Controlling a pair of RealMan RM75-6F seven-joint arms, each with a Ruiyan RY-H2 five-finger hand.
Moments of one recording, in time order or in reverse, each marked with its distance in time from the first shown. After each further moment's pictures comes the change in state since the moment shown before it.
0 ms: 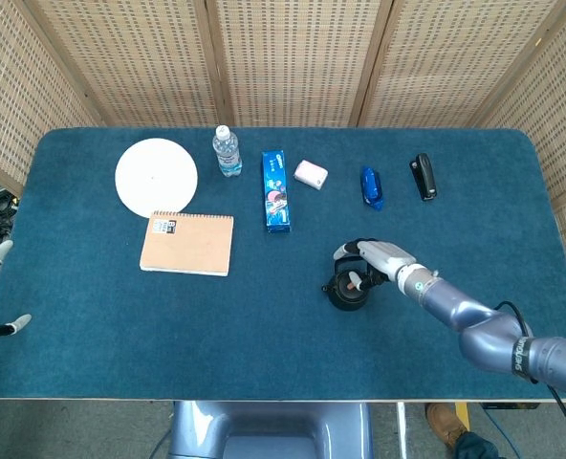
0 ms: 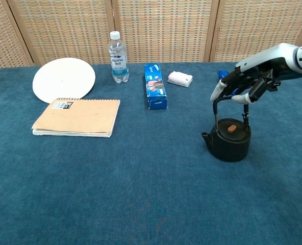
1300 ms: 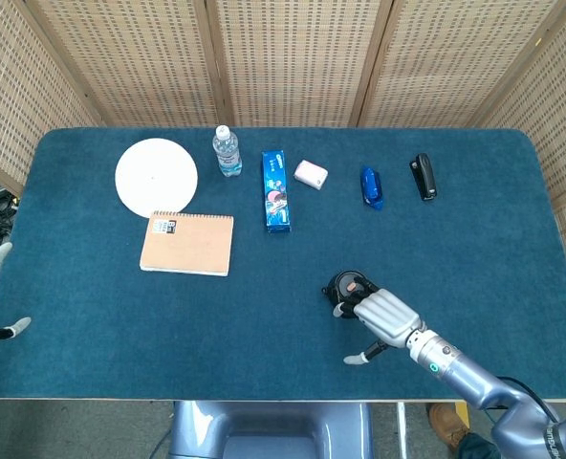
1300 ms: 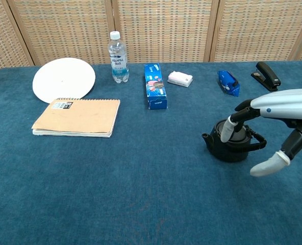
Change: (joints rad) left arm 0.014 0.015 0.012 -0.011 0.038 0.025 -0.027; right arm -0.320 -0.052 -0.126 -0.173 -0.560 0.465 -0.297
